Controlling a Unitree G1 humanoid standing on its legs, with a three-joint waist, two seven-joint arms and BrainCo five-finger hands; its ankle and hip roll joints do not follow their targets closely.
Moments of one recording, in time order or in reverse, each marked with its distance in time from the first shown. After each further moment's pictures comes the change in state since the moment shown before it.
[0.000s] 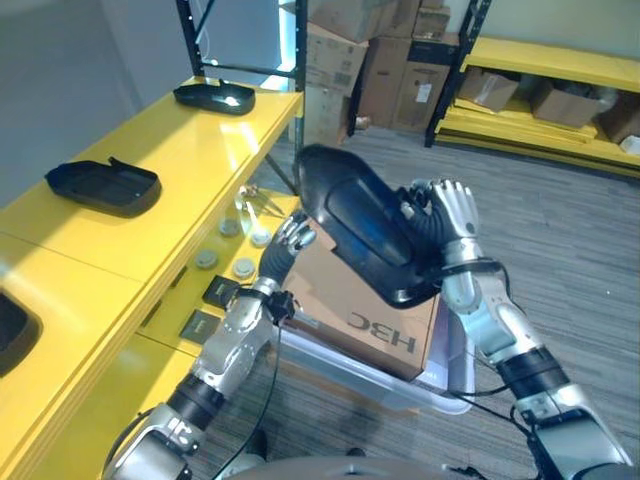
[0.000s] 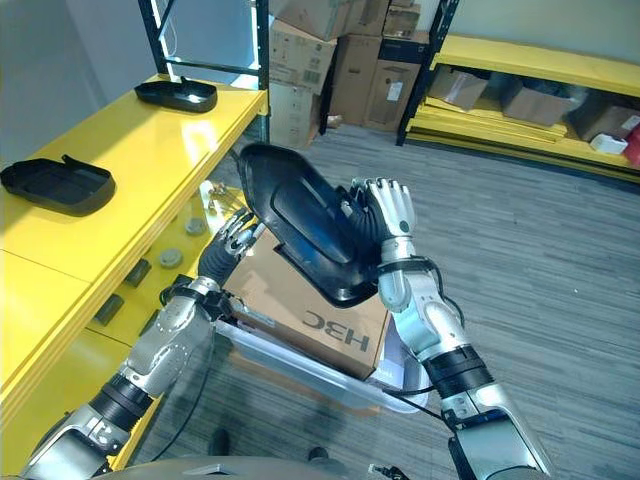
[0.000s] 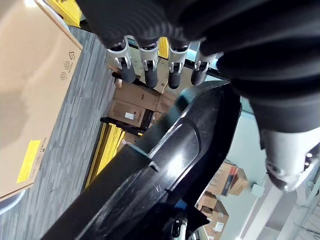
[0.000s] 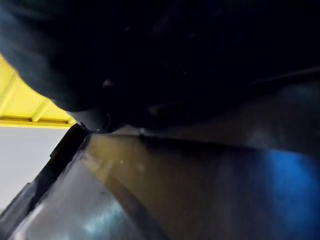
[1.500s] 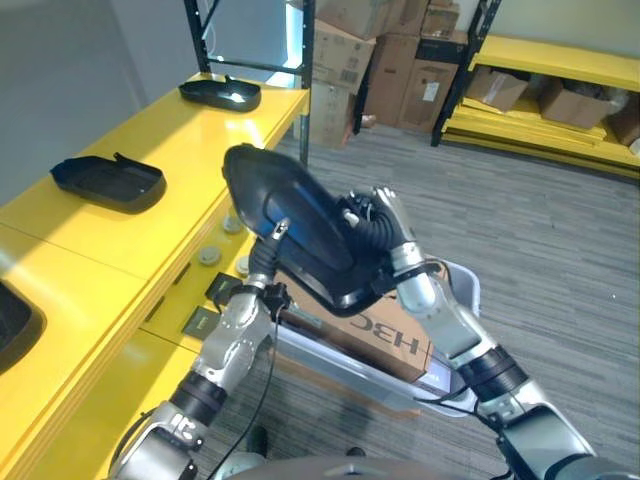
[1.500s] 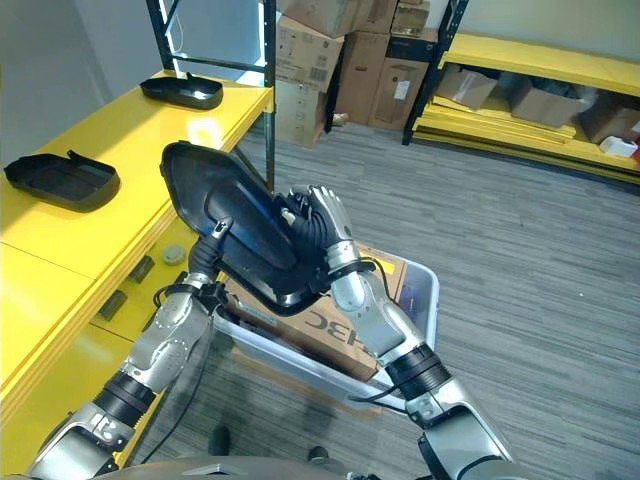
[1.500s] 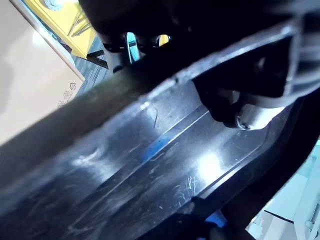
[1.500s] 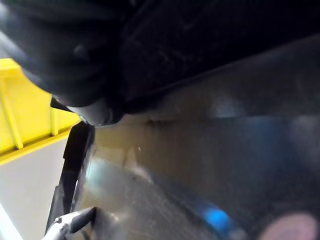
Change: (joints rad) left arm -0.008 -0.034 0.051 0.038 -0.023 -0.020 0.112; right arm -0.015 0.148 0.151 -0.088 0.311 -0.070 0.137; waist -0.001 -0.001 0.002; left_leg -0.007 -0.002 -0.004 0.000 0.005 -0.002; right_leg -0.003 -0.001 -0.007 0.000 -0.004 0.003
